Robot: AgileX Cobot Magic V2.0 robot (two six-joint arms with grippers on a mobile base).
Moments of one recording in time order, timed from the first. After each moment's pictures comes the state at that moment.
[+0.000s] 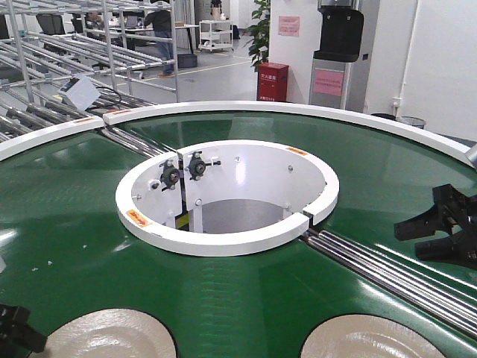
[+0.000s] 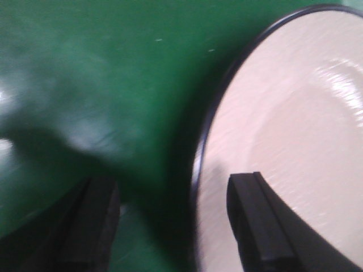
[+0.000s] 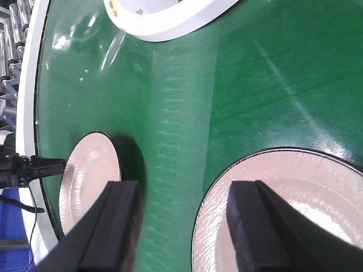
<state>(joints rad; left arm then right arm) 0.33 1.91 -1.26 -0.74 1.01 0.74 -0.31 1.69 -1.44 0.99 1.20 -0.48</state>
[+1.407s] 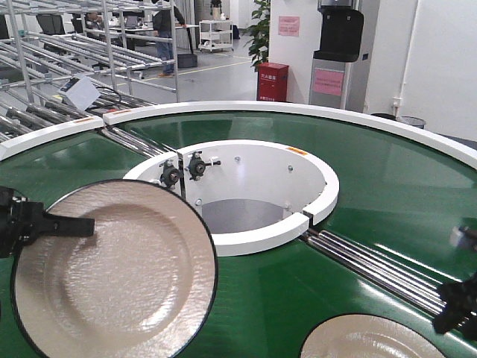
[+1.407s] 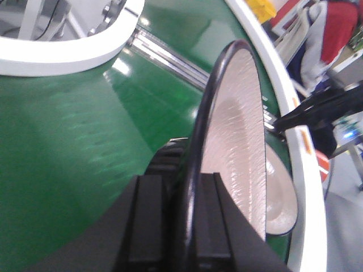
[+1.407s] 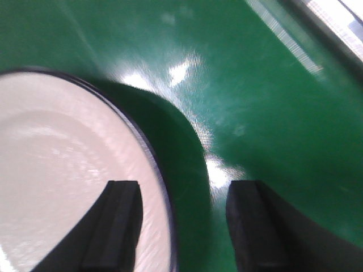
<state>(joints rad) 0.21 1.53 -1.26 -1.23 1.12 0.88 -0.31 1.92 -1.45 0.47 1.09 -0.53</state>
